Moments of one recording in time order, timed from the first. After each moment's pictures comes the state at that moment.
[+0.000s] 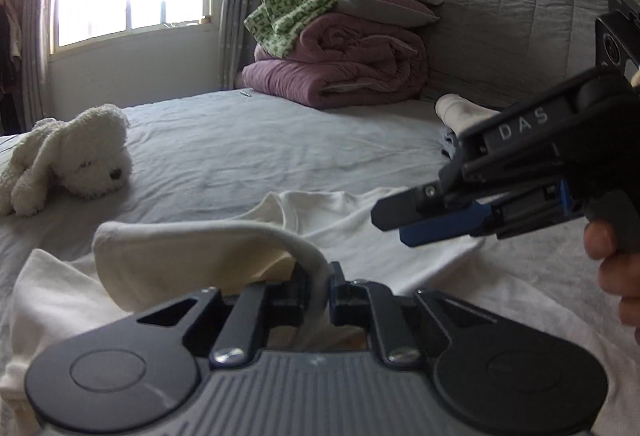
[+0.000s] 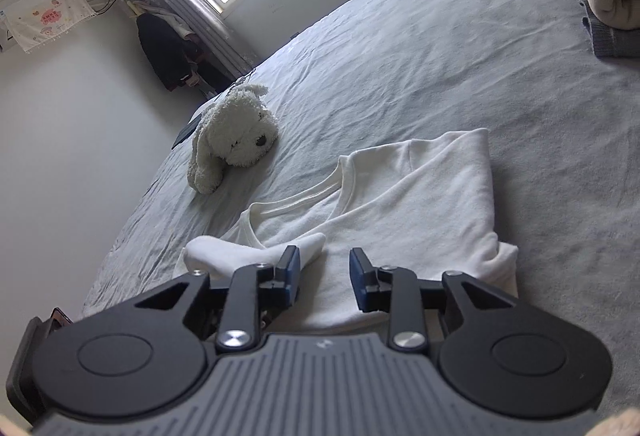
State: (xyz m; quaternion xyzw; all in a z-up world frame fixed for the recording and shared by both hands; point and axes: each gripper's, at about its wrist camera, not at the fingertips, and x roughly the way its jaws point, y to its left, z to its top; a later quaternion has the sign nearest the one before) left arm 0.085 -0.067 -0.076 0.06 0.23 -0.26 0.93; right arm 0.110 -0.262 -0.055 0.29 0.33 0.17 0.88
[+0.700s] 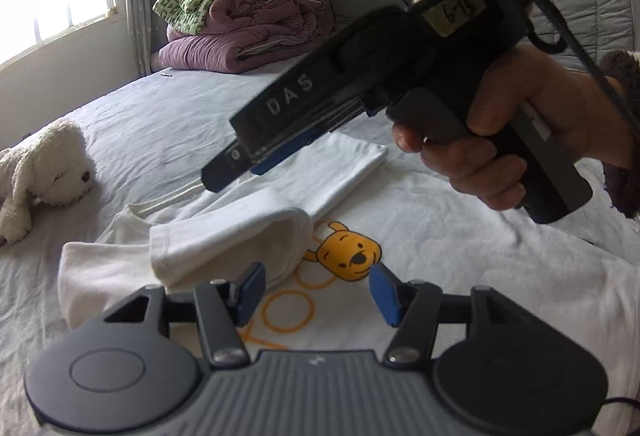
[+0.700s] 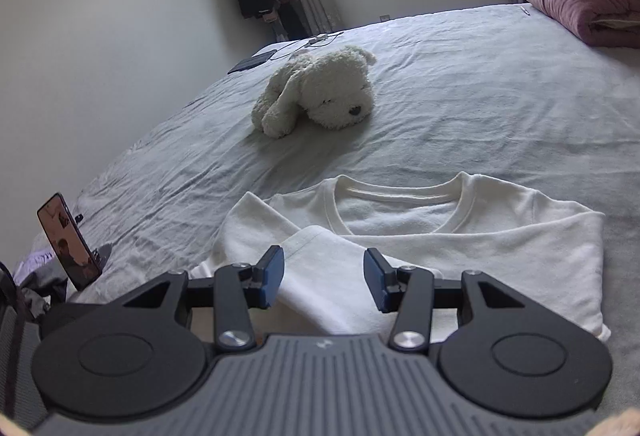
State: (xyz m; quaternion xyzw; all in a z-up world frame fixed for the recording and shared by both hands) left arm 0.023 0.000 -0.035 0.16 0.27 -0.35 0.88; right arm 0.112 -0.166 -0.027 0.07 0.33 0.28 0.90
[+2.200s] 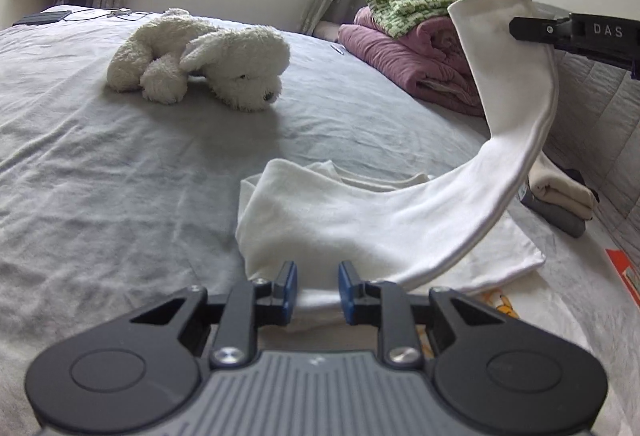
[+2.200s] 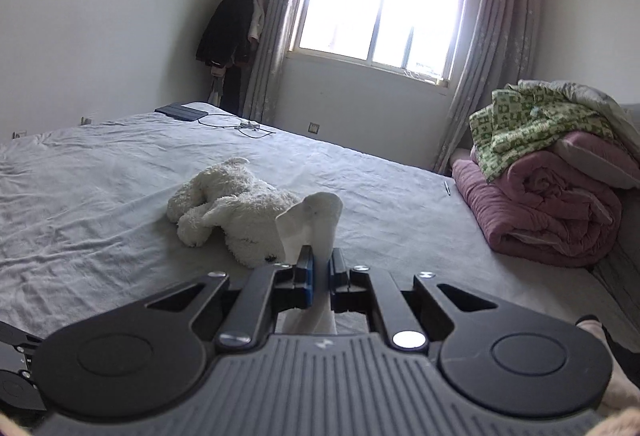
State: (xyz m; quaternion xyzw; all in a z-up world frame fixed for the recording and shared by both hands) left arm 0.103 0.099 -0.063 -0.07 0.34 -0.19 0.92; right arm 0.135 -0.132 0.056 -0.09 0.17 0.11 0.97
